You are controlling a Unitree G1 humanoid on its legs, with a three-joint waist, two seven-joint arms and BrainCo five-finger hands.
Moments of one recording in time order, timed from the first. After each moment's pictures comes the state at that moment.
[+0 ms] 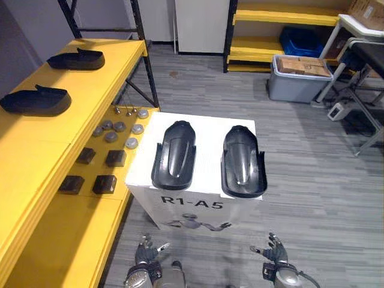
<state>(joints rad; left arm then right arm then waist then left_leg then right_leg) 0.14 0.05 0.04 0.69 -0.23 -0.11 0.12 0.09 -0.09 -0.12 0.72 0.09 -0.09 -0.14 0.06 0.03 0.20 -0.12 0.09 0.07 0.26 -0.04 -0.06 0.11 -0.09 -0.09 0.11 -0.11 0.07</state>
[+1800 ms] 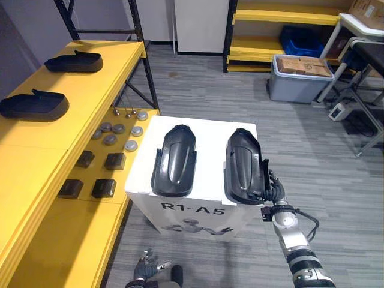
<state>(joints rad) 0.23 0.10 -0.07 0.71 -0.20 -0.12 0.08 -0.28 -0.19 -0.06 0.61 -0.14 -0.04 -0.17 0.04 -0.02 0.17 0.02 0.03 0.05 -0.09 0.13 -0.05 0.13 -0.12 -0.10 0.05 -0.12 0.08</state>
